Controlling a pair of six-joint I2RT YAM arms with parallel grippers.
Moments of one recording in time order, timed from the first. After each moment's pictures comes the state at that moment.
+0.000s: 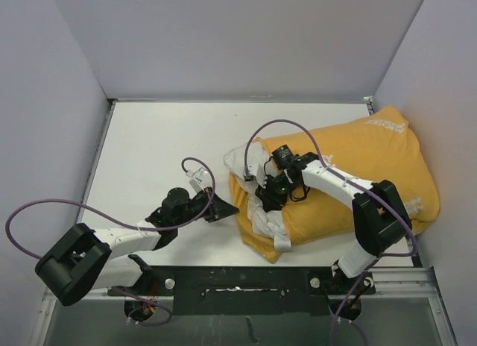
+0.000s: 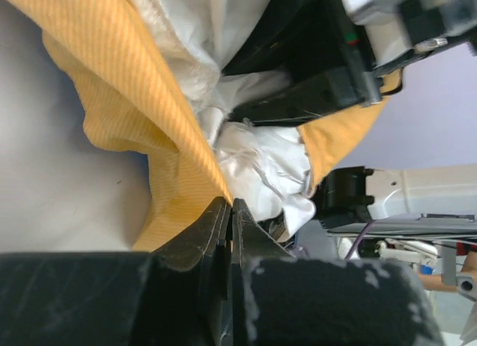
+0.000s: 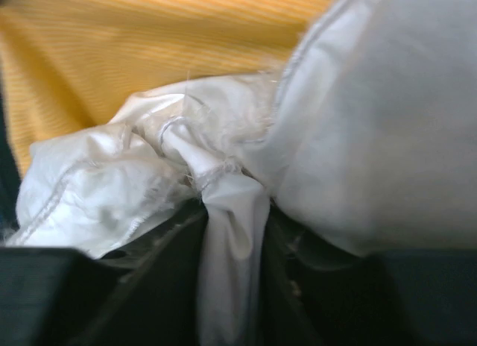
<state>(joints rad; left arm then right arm) -0.72 1.23 0.29 0.71 0.35 -1.10 0.54 1.63 1.07 -0.72 -0.52 -0.67</state>
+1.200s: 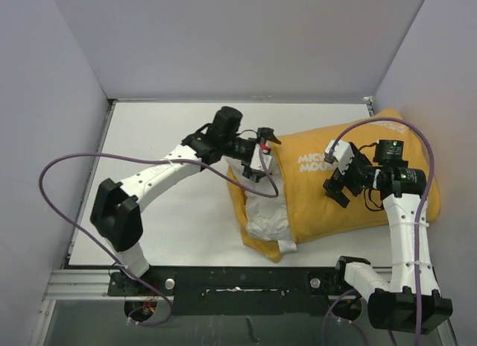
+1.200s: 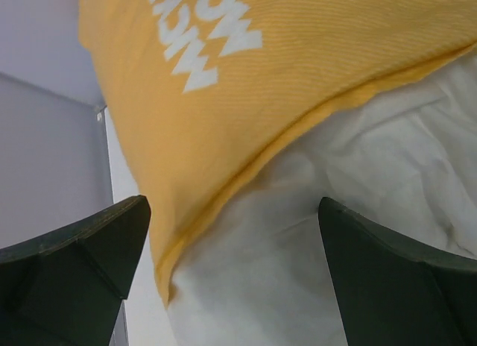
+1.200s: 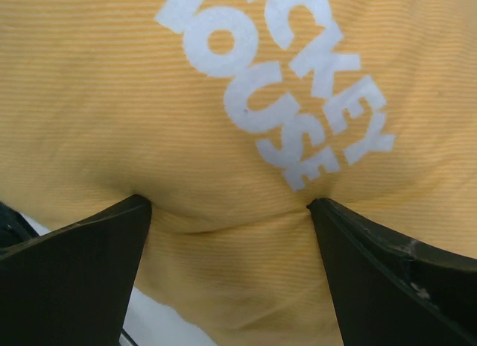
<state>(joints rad) -0.70 1.68 1.45 -0.28 0.82 1.02 -0.12 1.02 1.19 -1.16 -0.59 -1.01</state>
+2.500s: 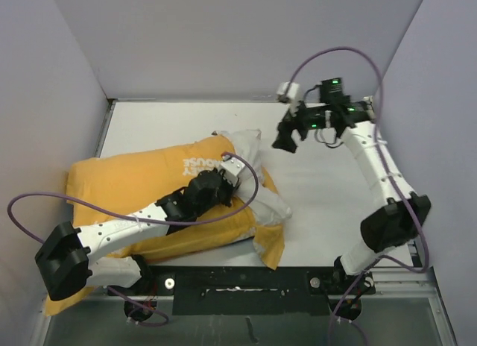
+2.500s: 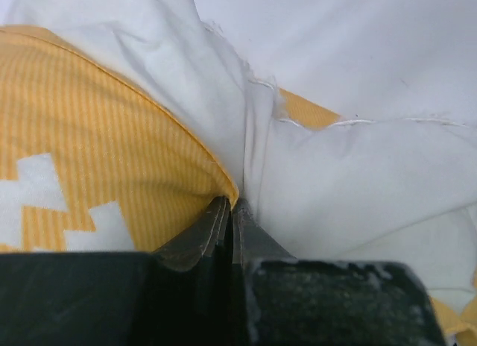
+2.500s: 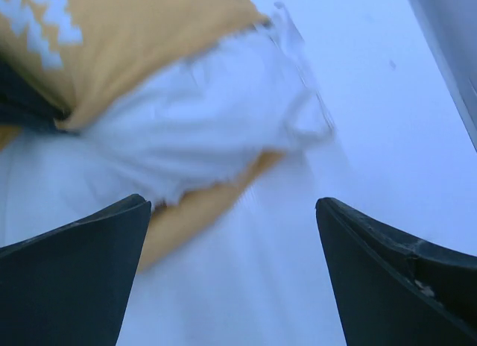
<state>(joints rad) -1.00 1.23 0.76 0.05 -0.24 -0.09 0.37 1.72 1.84 -0.97 -0.71 -0.70</state>
